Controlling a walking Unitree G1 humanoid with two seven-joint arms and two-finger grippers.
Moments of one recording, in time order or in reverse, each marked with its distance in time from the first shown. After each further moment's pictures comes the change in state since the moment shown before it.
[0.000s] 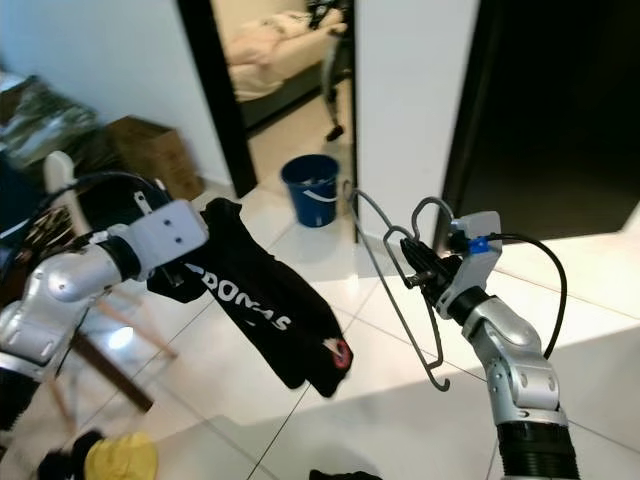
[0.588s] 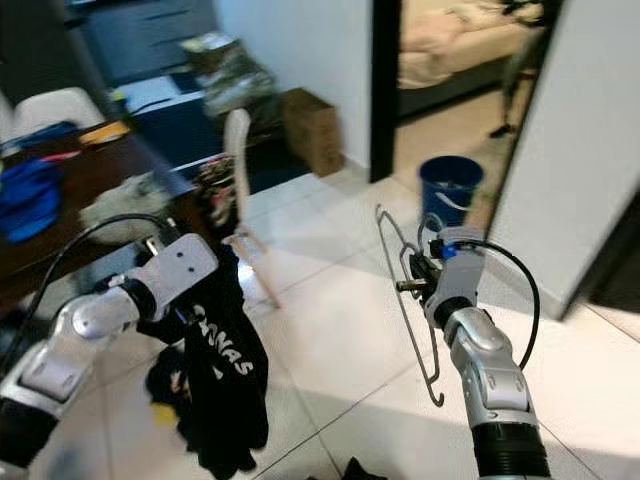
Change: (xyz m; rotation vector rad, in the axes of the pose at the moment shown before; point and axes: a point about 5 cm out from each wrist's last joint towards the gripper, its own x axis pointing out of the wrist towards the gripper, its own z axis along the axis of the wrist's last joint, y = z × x) left arm -0.004 -0.049 -0.030 -0.040 0.174 -0.046; right arm 0.009 0.002 -0.032 -0.003 0.125 -0.269
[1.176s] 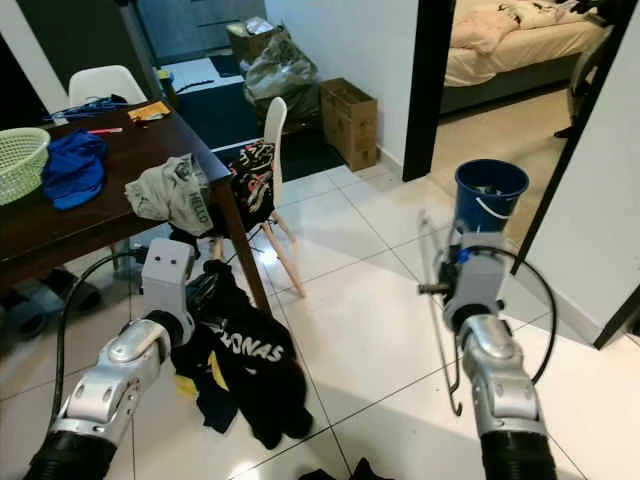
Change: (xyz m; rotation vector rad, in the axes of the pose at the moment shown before) left arm 0.008 -0.049 -0.022 -0.788 0.115 0.280; right arm -0.010 -0.016 -0.016 -0.060 0.064 -0.209
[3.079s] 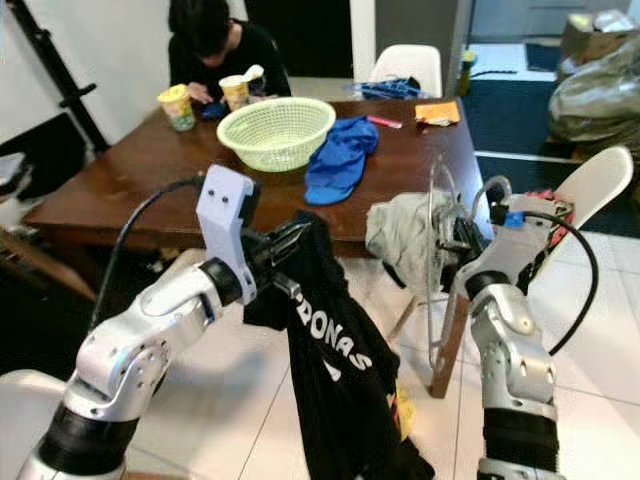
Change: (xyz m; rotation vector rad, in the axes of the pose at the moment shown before) left arm -0.010 -0.083 0.101 -0.131 -0.170 -0.424; right arm 0.001 -0.016 0.051 0.235 -0.189 -0.060
